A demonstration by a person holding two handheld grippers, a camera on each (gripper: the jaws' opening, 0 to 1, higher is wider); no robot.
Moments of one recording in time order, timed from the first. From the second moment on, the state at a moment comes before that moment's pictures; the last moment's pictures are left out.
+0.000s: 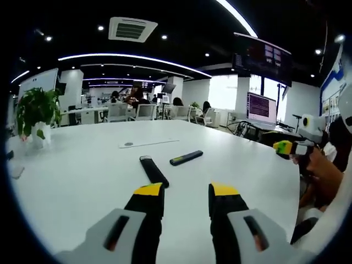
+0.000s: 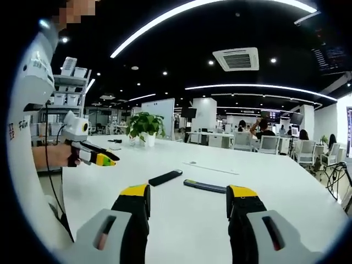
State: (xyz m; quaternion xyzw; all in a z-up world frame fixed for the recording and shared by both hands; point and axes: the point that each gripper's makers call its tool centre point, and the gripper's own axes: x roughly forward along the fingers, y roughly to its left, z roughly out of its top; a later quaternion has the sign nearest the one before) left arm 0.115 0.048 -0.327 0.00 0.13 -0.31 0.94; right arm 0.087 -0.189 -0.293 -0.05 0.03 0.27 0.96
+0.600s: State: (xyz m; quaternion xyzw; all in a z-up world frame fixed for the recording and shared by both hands) left arm 0.119 0.049 -0.322 0.01 0.13 -0.31 0.94; right arm 0.089 -0.174 -0.300 -0.04 0.03 0.29 0.96
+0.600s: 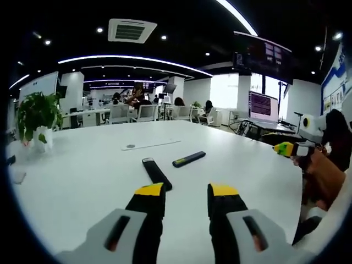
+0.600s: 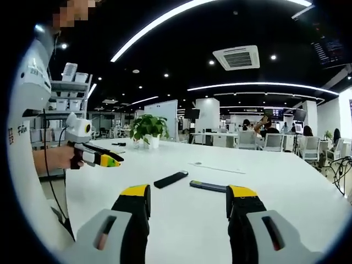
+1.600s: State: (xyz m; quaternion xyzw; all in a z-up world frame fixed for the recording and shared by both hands) left arm 0.129 0.052 -0.323 0.02 0.14 -0.32 0.94; right arm 0.077 -0.179 -0.304 -0.06 0.04 0.27 0.96
